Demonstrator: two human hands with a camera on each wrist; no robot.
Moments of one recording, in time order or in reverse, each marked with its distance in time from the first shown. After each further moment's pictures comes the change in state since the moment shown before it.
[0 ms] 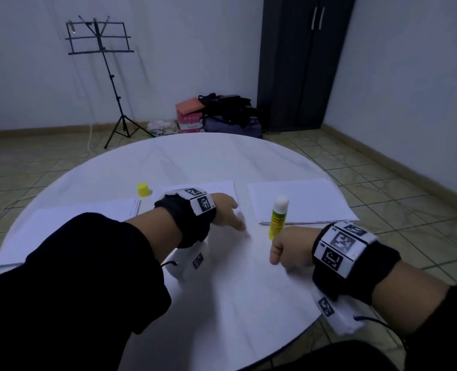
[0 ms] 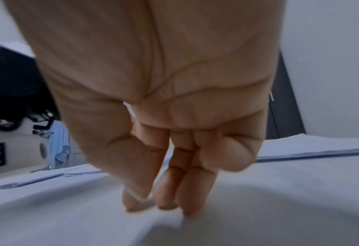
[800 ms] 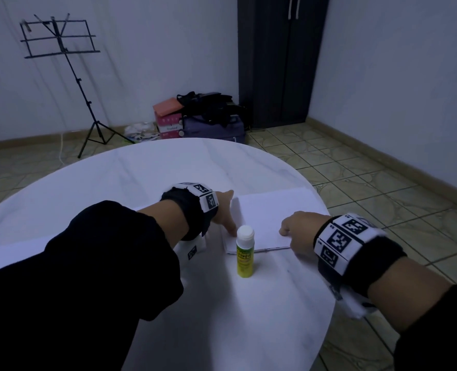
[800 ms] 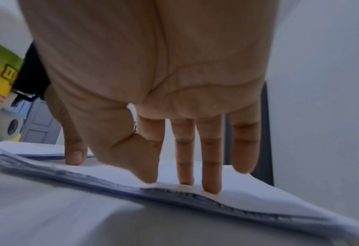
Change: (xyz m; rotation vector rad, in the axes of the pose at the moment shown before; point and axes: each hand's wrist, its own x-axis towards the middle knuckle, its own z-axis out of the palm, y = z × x) left_hand 0.118 0.051 -0.017 0.143 -0.046 0.025; right_hand 0.052 0.095 -0.040 -0.153 0.088 0.165
